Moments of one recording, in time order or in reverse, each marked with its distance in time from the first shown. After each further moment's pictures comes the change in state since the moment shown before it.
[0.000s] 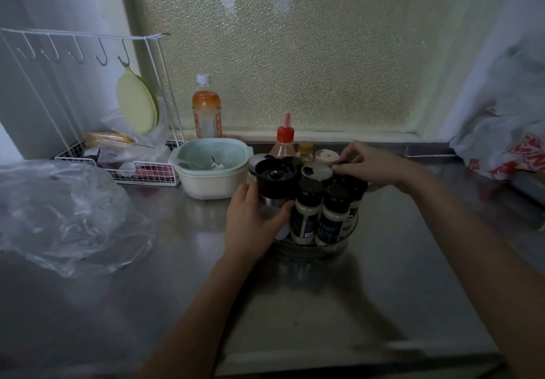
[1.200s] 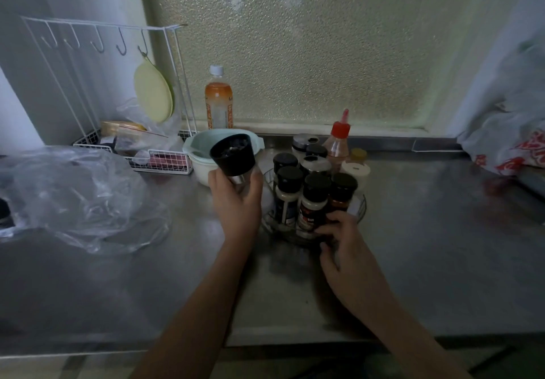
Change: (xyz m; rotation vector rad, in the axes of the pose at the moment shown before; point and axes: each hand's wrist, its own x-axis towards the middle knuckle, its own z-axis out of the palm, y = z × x) left_hand 0.006 -0.004 -0.019 -0.245 0.425 -0.198; right_hand -0.113 0.032 0.149 0.018 0.360 -0.442
